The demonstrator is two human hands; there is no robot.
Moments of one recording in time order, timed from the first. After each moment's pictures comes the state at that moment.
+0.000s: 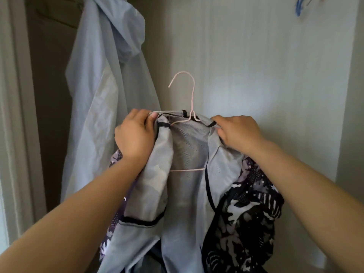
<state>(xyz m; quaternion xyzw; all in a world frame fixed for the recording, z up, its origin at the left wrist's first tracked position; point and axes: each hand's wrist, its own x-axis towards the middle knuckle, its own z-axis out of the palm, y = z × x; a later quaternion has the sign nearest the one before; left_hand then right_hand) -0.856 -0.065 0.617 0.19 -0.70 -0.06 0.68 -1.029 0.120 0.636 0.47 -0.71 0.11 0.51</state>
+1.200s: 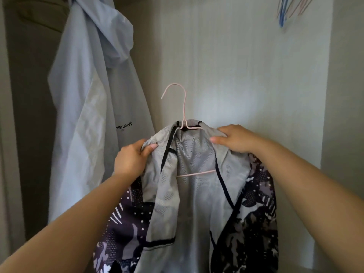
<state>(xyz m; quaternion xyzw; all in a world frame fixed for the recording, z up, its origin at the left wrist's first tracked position) -0.882 -0.097 0.580 0.17 -0.82 -0.16 0.52 -1.032 0.145 0.651 0.47 -0.84 0.21 0.17</state>
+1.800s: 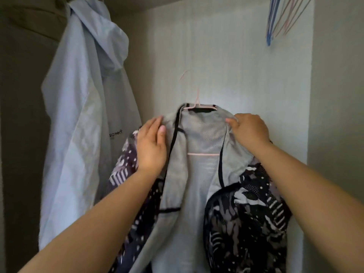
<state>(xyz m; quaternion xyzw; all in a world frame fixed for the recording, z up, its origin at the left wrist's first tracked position) -0.918 -0.030 0.620 0.06 -0.71 -0.25 0.66 -1.046 0.173 0.678 0.29 -0.80 0.32 0.42</state>
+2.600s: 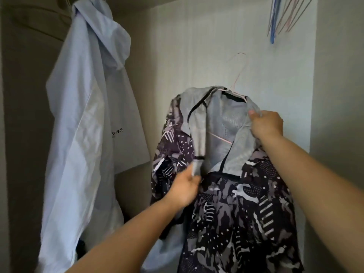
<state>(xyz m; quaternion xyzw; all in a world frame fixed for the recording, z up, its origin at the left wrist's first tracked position) -0.943 0.012 0.544 -0.02 -0.85 -0.40 0.34 -1.065 0.193 0.687 0.16 -0.75 0.57 0.30</state>
